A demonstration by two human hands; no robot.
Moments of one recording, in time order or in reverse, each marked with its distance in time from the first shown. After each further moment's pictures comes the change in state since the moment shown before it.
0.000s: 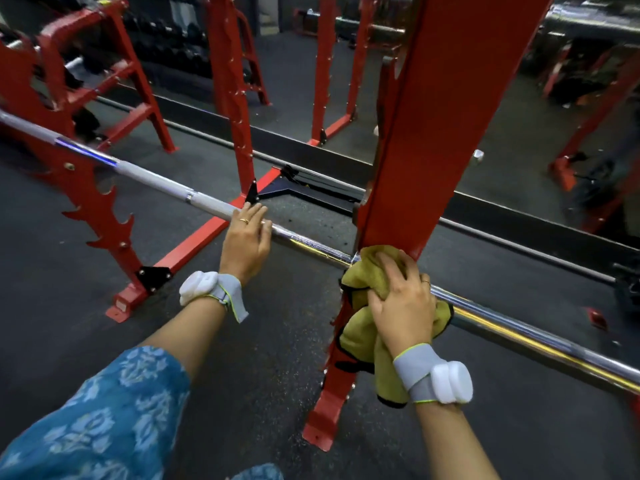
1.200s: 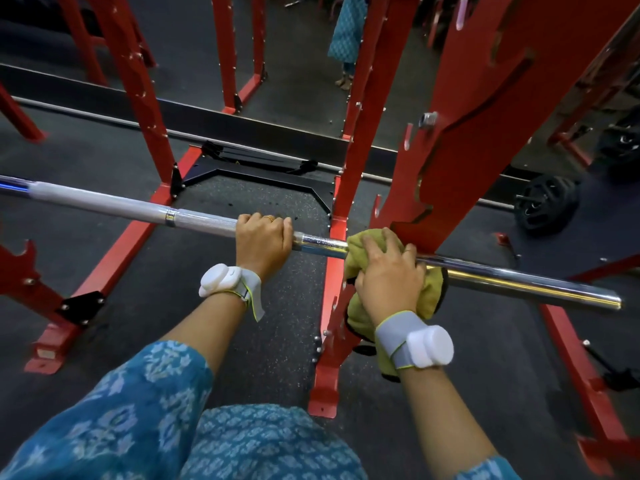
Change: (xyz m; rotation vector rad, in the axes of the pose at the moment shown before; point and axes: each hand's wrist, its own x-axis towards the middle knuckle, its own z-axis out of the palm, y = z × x) left_hand 0.050 -0.045 0.030 0.253 0.038 0.394; right_hand 0.024 -0.115 0.049 -0.456 -0.056 0.302
